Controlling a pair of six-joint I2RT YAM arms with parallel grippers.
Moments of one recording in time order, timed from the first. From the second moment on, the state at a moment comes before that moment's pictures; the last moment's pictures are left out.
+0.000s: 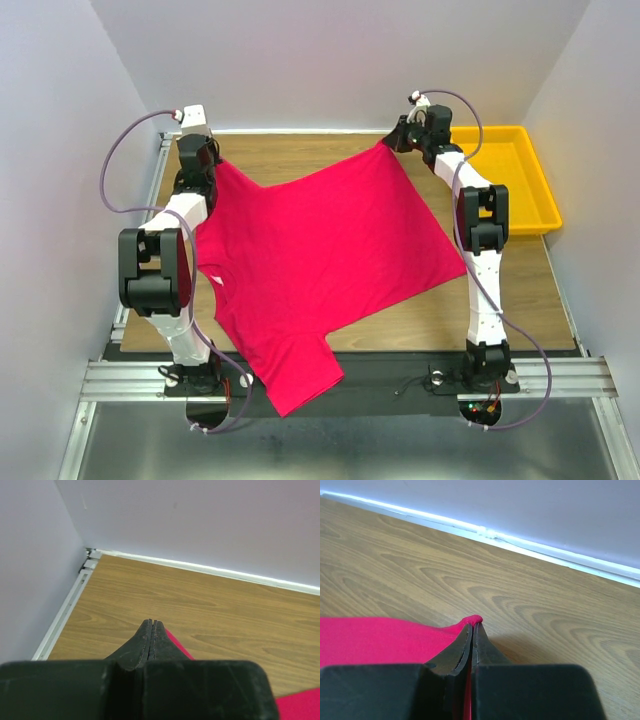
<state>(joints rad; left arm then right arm) -0.02 1.75 1.17 0.47 -0.24 -0.06 0.09 2.54 2.16 0.03 -0.55 0.18</state>
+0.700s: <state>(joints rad) -0.02 1.44 0.91 0.39 -0.04 0.03 0.01 2.38 1.92 0.06 -0.70 0.18</state>
